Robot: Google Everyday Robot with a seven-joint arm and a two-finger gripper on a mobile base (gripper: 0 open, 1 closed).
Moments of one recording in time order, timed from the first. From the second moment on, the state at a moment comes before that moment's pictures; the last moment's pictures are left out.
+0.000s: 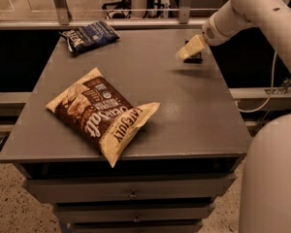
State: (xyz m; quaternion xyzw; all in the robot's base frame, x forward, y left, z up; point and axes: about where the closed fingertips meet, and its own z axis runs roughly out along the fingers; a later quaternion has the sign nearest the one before) arm 0.775 -0.205 0.873 -0.30 0.89 0.05 0.34
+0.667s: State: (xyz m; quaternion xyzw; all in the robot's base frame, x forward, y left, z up) arm 0.806 -0.195 0.843 -0.27 0.91 0.03 0.31
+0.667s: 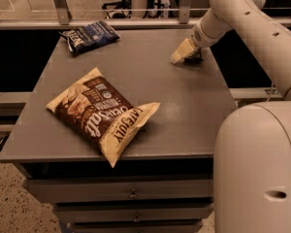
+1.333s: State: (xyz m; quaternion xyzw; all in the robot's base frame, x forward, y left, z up) arm 0.810 -0.196 0.837 -0.26 0.92 0.03 0.30
